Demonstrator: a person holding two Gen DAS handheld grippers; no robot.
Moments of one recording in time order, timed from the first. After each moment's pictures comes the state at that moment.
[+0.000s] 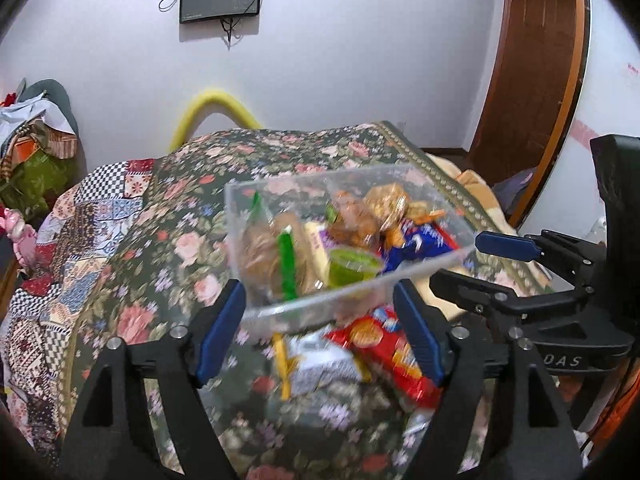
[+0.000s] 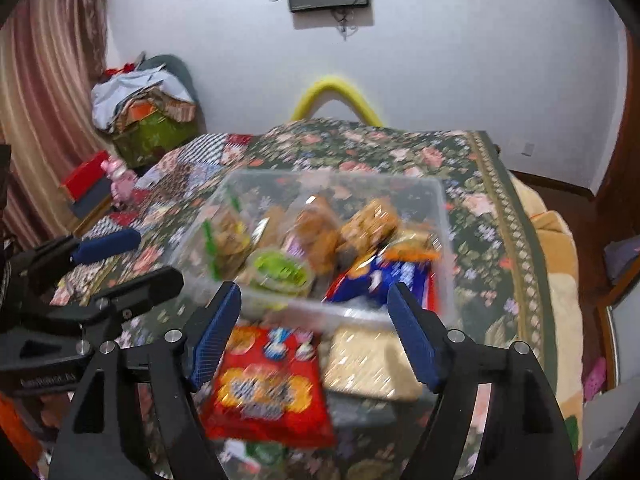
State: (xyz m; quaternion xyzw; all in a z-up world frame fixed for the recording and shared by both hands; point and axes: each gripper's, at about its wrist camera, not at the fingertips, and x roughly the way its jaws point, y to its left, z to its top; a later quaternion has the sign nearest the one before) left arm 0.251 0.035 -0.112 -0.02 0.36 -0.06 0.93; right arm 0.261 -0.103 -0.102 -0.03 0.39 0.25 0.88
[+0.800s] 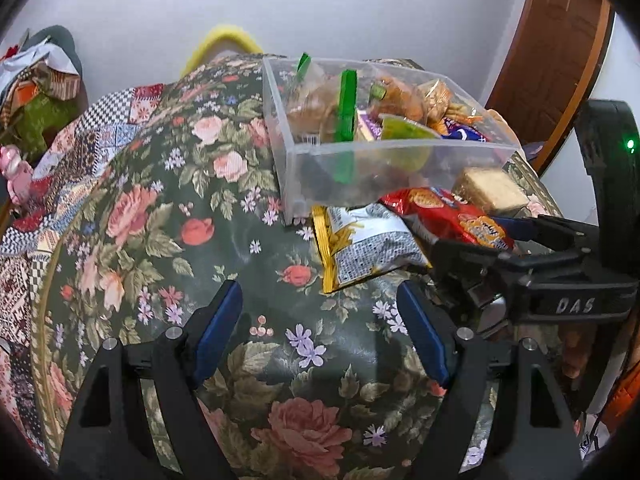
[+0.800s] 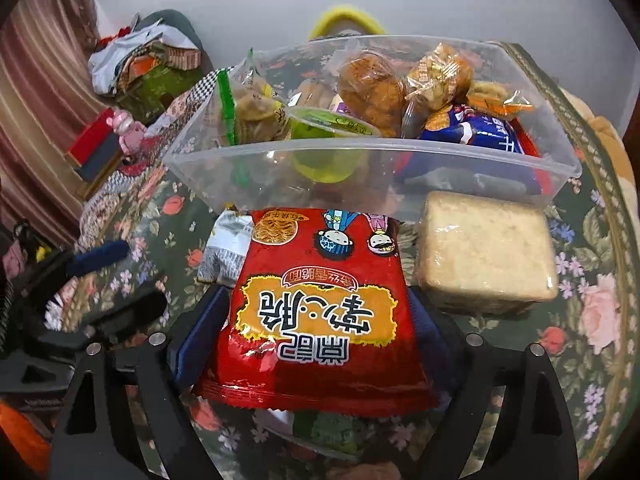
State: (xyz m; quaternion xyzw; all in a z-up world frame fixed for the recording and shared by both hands) left arm 0.225 0.071 -0.198 -0.05 0.44 -0.05 0.89; right arm 0.261 -0.067 -0.177 0.01 0.49 0.26 0.83
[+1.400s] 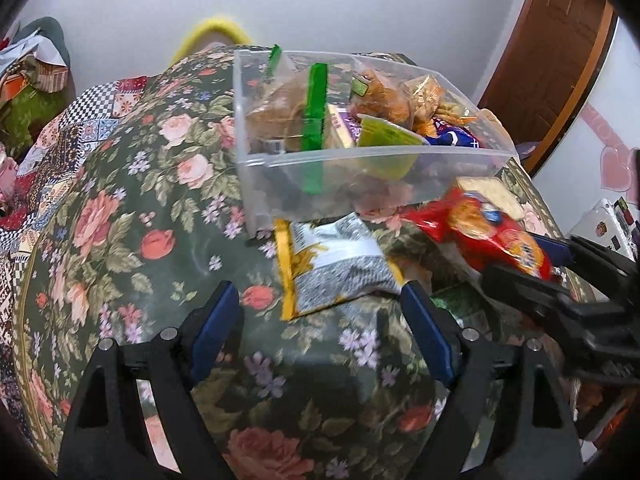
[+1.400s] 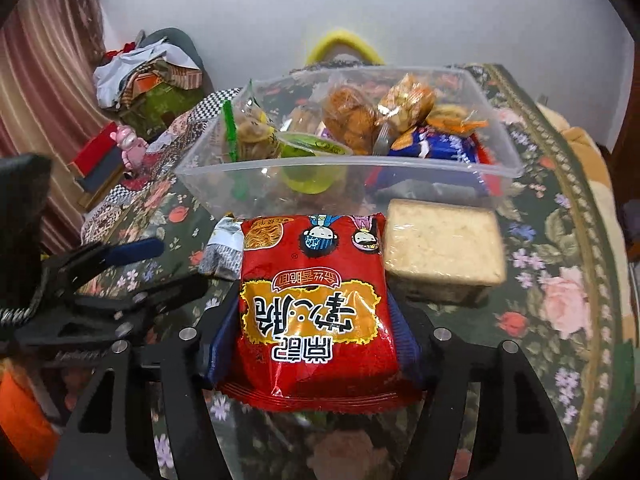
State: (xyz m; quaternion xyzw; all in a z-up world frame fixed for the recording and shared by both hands) left arm 0.252 0.050 -0.202 -0.06 0.46 -0.07 0.89; right arm 0.228 -0.103 -0.154 0.00 0.44 0.26 0.86
